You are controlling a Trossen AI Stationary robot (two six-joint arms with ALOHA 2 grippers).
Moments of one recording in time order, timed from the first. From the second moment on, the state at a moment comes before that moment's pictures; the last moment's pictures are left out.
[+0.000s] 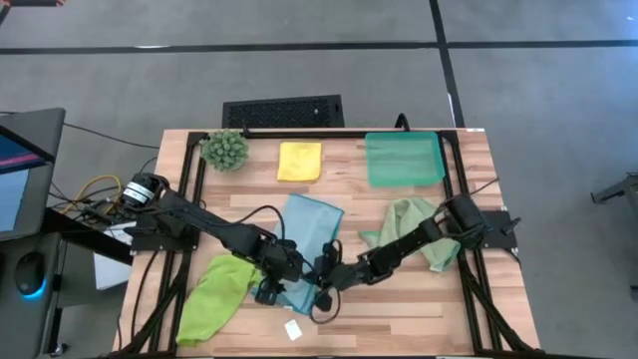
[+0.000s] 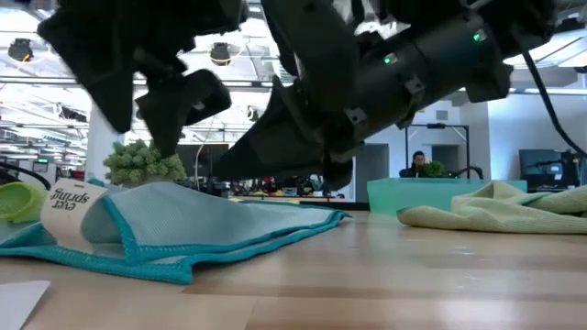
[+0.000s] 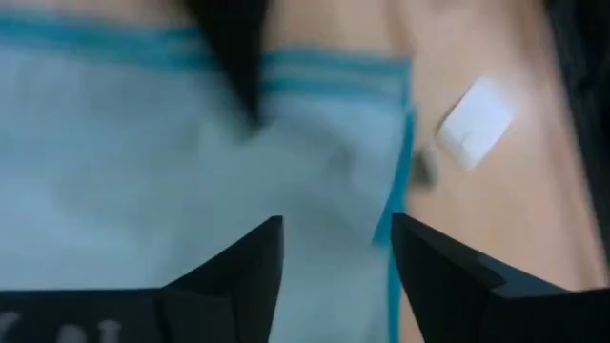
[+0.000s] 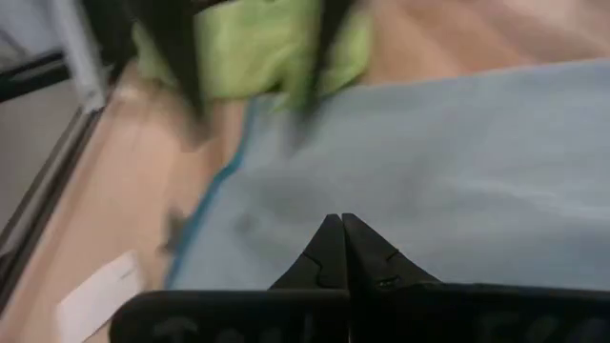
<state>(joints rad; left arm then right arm) -0.36 1.70 1.11 -0.57 0.17 -0.14 0.43 2.12 1.11 0.49 0.33 0.46</state>
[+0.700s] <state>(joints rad) -0.19 1.70 0.87 -0.33 0.02 -0.17 0.40 1.98 1.17 -0.14 0.29 0.39</state>
